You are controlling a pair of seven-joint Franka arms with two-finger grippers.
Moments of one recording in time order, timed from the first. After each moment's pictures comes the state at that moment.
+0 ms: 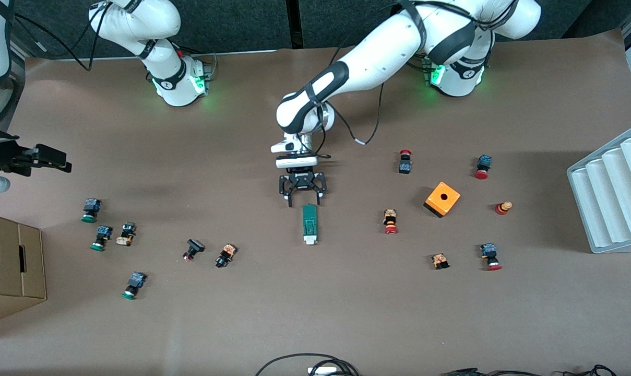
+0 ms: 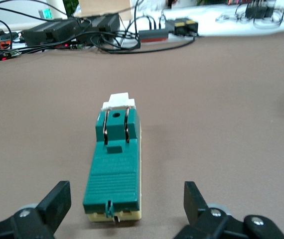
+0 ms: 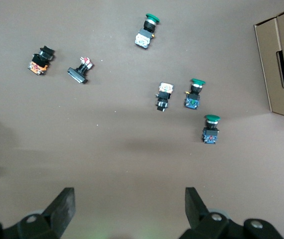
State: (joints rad) left arm -0.80 0.91 -0.37 -1.60 1.72 2.02 -2.20; right arm 0.00 -0.01 -0.13 -1.69 0.01 1.60 -0.17
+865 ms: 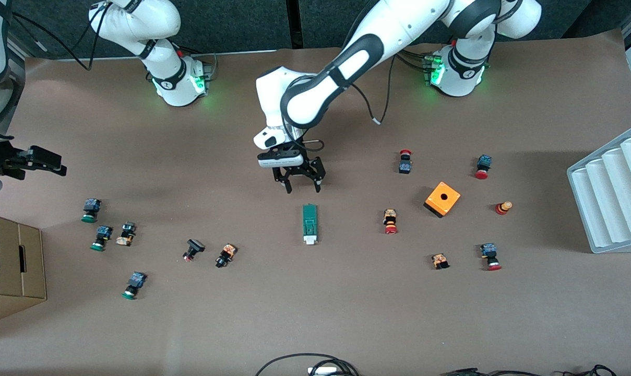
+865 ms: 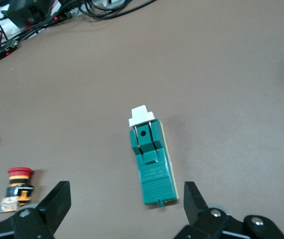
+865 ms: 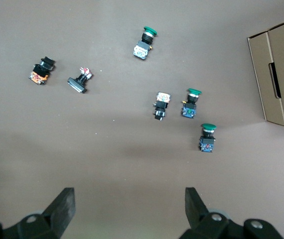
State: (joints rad) left arm -0.75 0.69 -0.36 -1.51 1.03 2.06 -1.34; right arm 0.01 -0.01 -0.13 -1.68 0.01 1.63 -0.17
